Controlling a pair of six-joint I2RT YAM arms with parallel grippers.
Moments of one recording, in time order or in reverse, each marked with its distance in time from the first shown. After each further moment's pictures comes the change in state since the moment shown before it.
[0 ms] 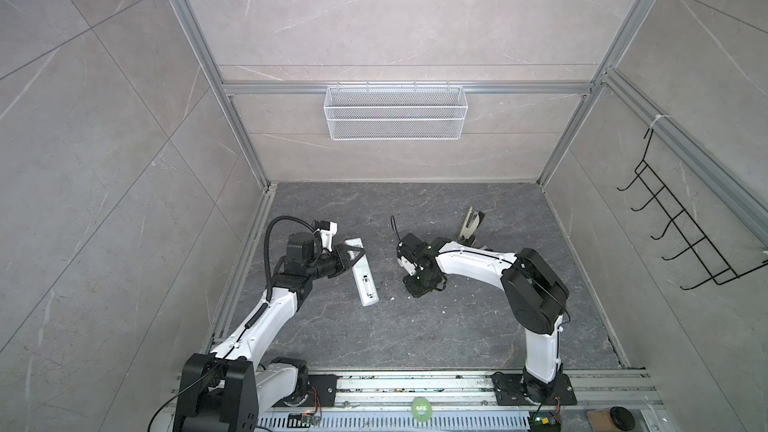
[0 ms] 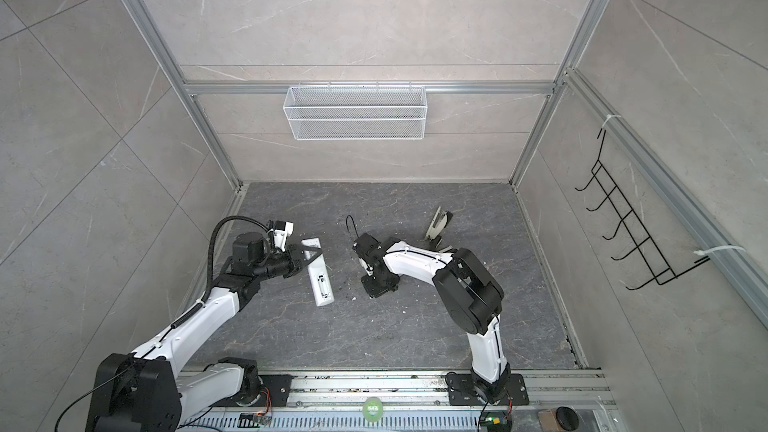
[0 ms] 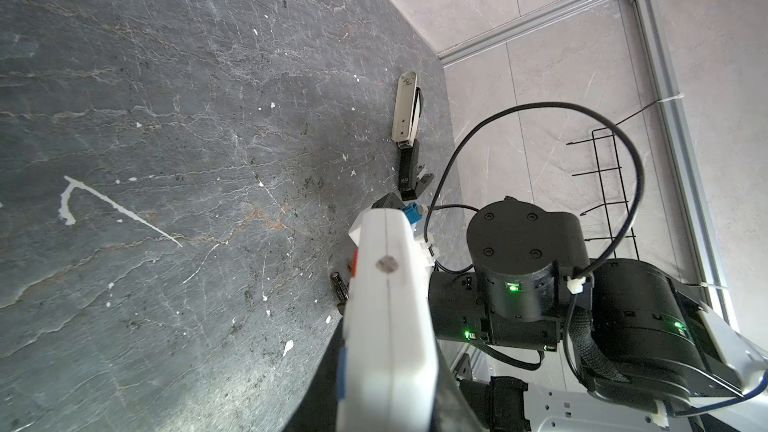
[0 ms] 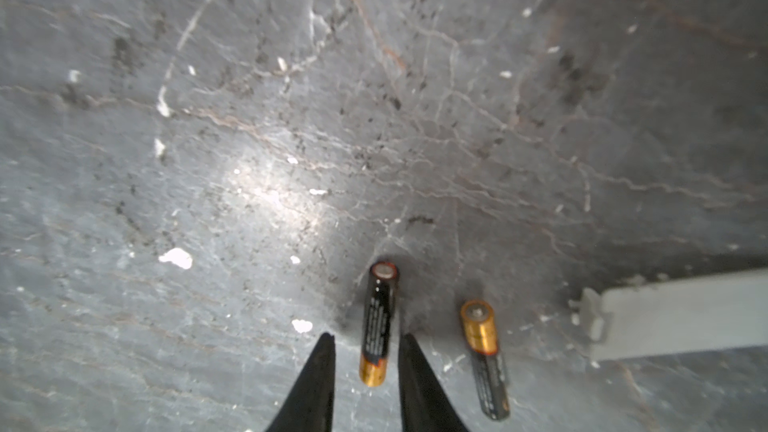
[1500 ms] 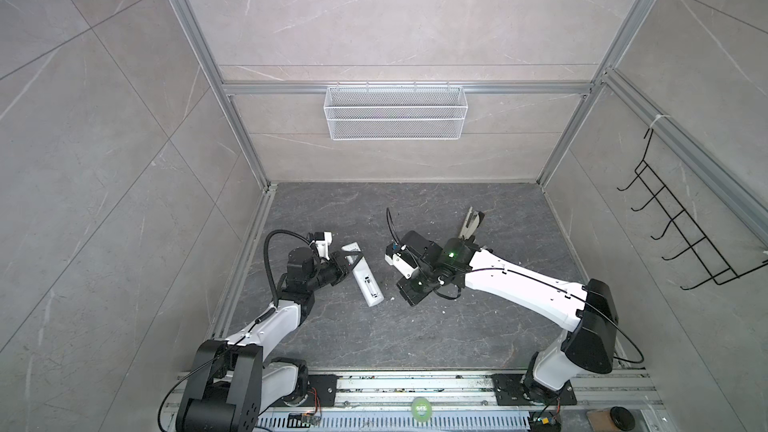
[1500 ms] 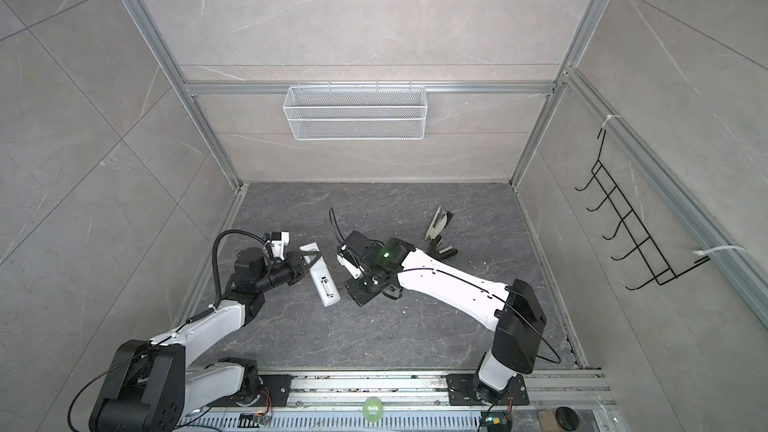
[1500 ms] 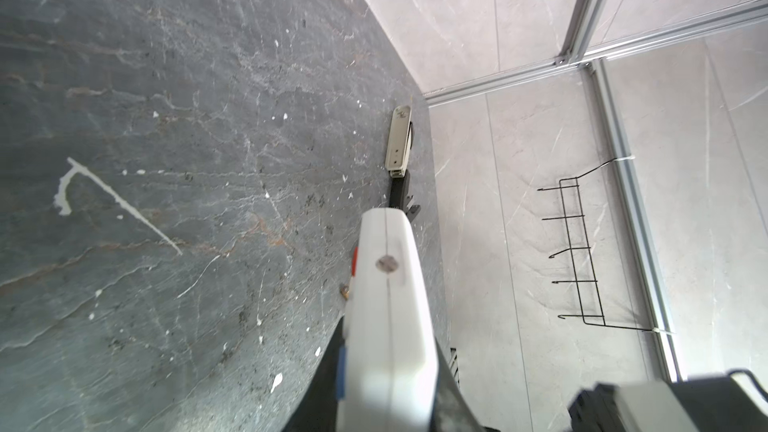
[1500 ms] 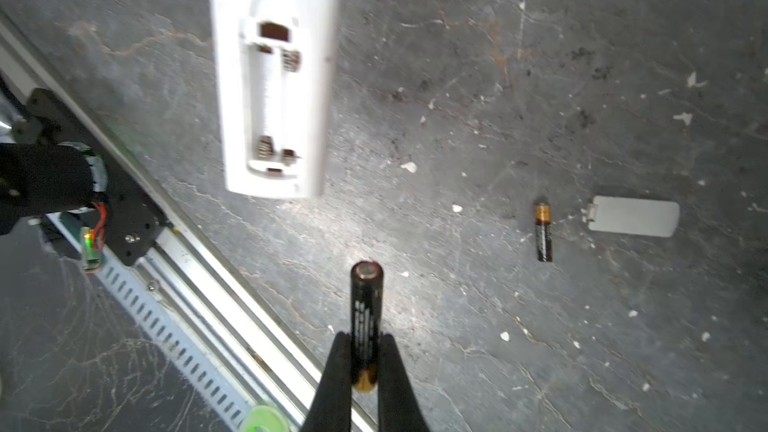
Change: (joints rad) left arm 0.008 0.045 -0.225 0.455 -0.042 -0.243; right arm 0.211 -0.314 0.149 -0.190 -0.026 0.065
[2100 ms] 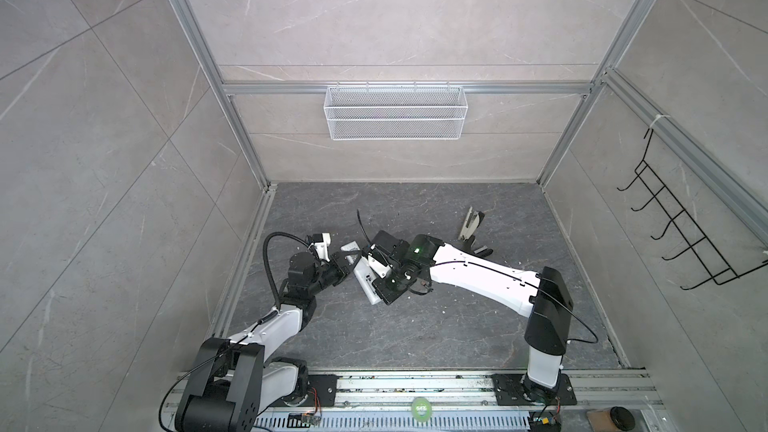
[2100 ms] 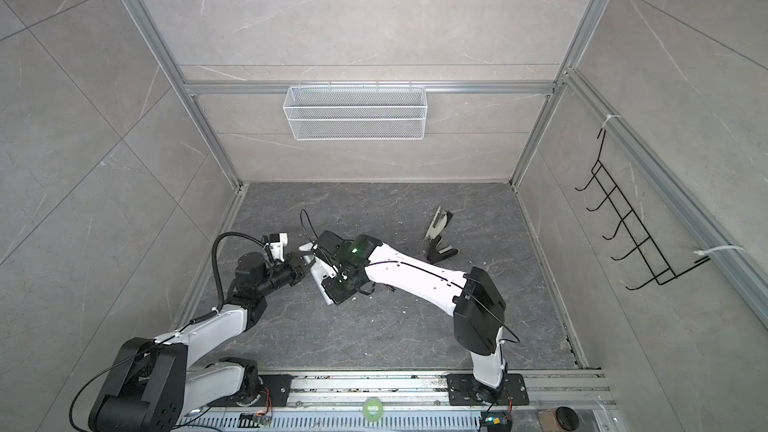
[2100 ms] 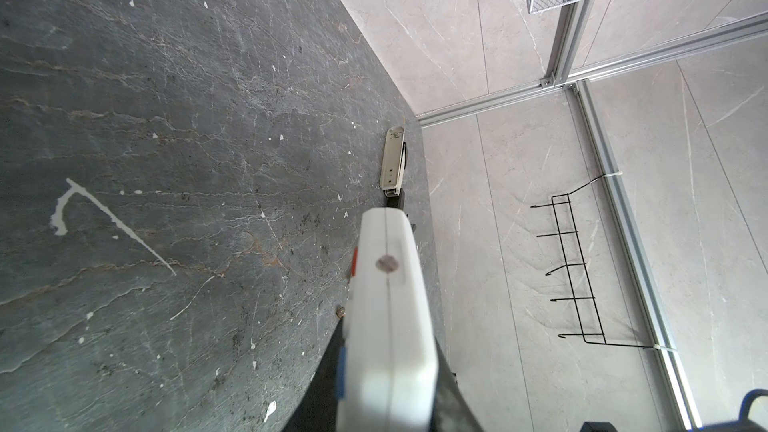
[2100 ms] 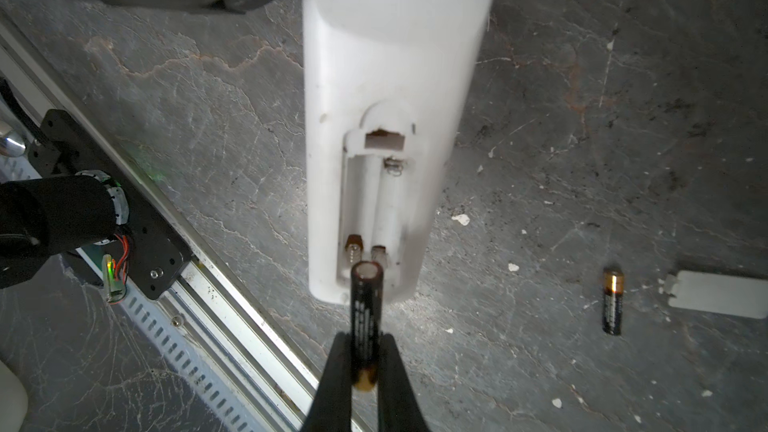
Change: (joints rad) left arm -0.033 0.010 -0.050 0.129 -0.065 -0.047; right arm 0.033 0.237 0.199 -0.034 -0.016 0.022
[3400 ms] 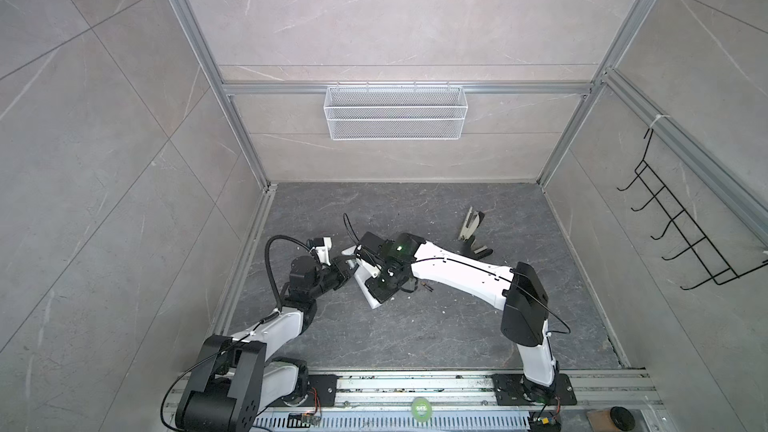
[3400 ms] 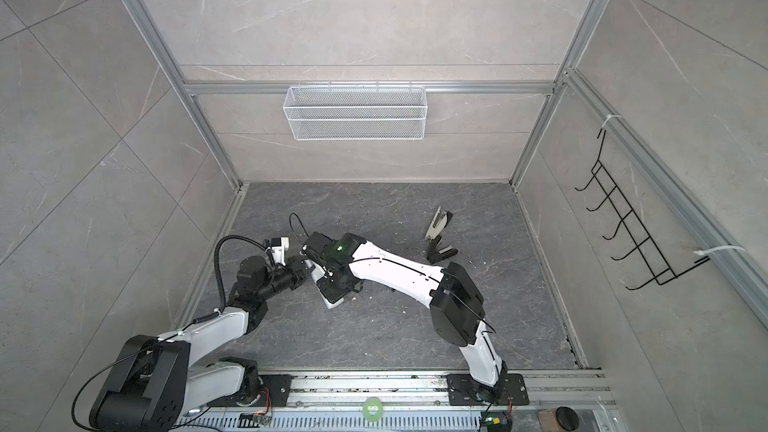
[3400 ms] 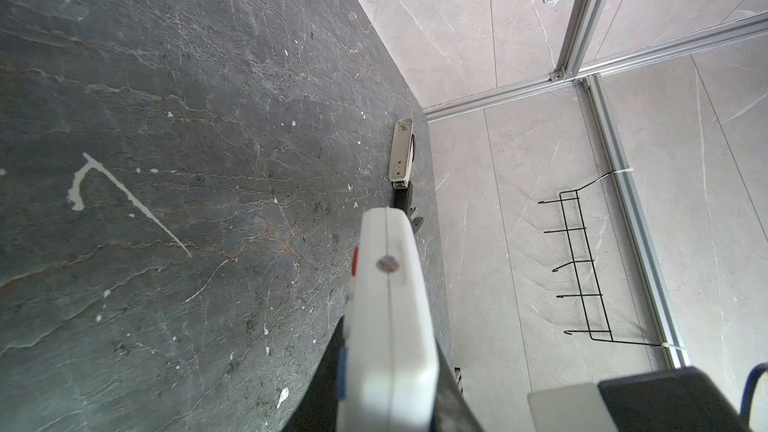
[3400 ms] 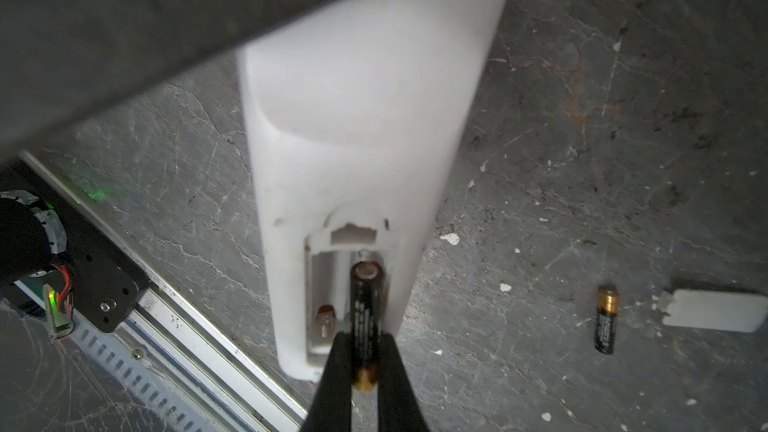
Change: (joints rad) left arm -0.006 0.006 -0.037 0.023 -0.004 -0.012; right arm 0.004 0.141 0.137 -0.077 0.054 -0.005
